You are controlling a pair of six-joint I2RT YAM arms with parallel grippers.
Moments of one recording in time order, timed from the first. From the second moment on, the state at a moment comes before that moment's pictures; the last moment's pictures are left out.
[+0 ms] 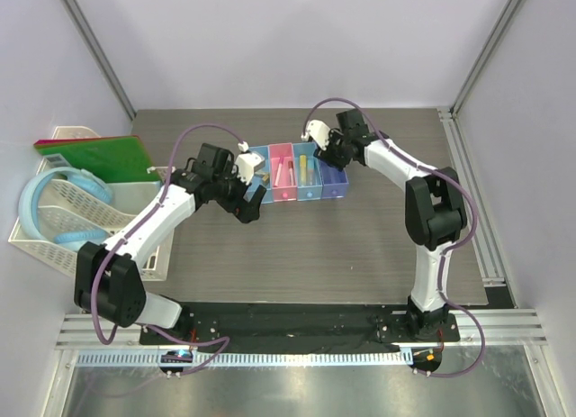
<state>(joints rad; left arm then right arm) -0.39 1.41 1.11 -0.63 0.34 0.26 0.36 2.00 1.57 -0.39 -0.18 -0.82</state>
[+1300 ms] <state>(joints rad) -0.38 1.72 1.37 -0.48 0.11 0.35 0.38 1.82 1.41 -0.35 -0.06 -0.73</state>
